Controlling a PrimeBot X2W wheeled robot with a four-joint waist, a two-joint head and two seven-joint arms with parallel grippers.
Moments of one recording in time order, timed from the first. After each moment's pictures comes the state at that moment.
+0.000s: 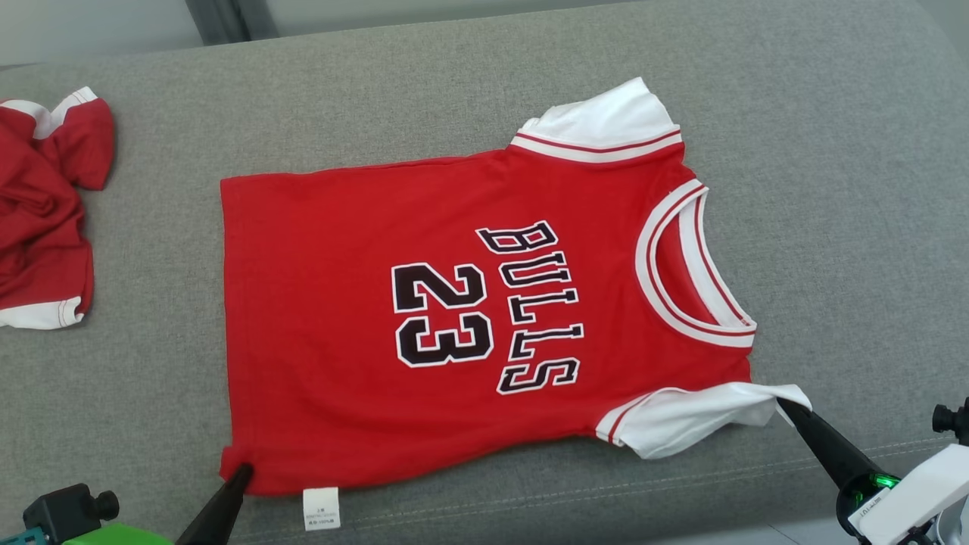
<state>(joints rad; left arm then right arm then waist) 0.27 0.33 -0.17 -0.17 -1.23 0.03 0.18 0.25 -0.48 0.27 -0.11 1.25 0.12 0.08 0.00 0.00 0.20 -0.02</state>
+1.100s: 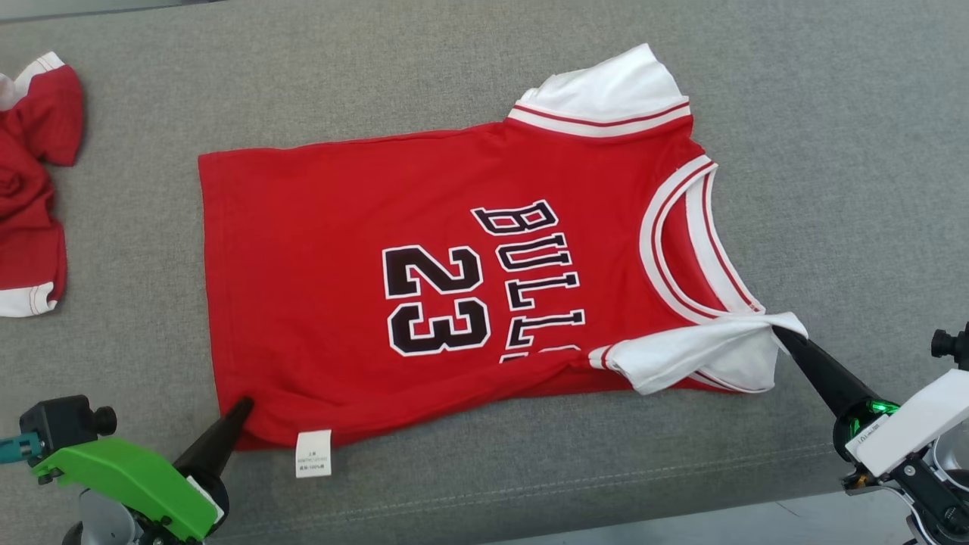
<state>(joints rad) 0.11 0.39 -0.19 -0.19 -1.23 0.10 0.32 0.09 -0.49 0.28 -0.07 1.27 0.12 0.12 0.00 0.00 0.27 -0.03</state>
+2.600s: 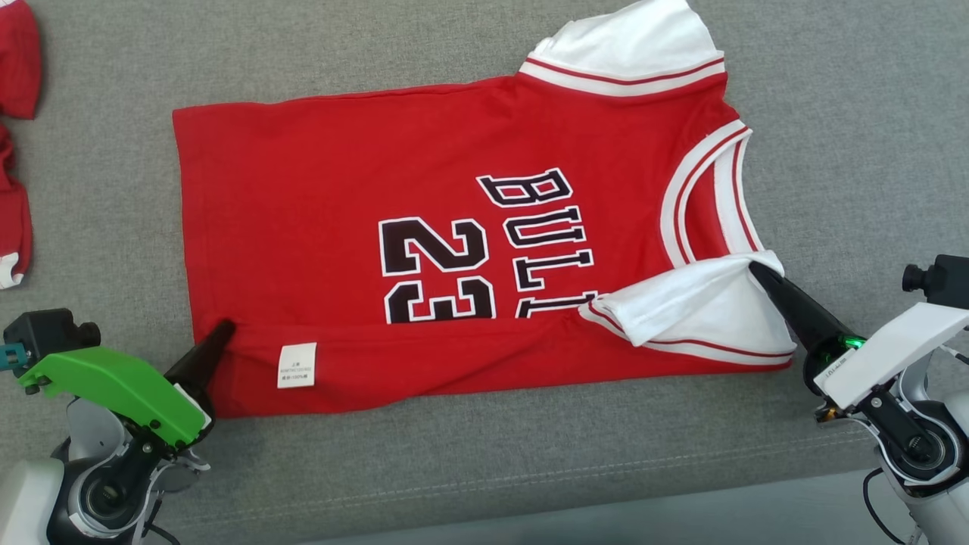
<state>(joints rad) -0.14 0.36 -0.20 -0.01 -1.21 0.12 0.38 -0.12 -0.44 0.33 0.06 1.22 0.12 0.14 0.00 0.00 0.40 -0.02</state>
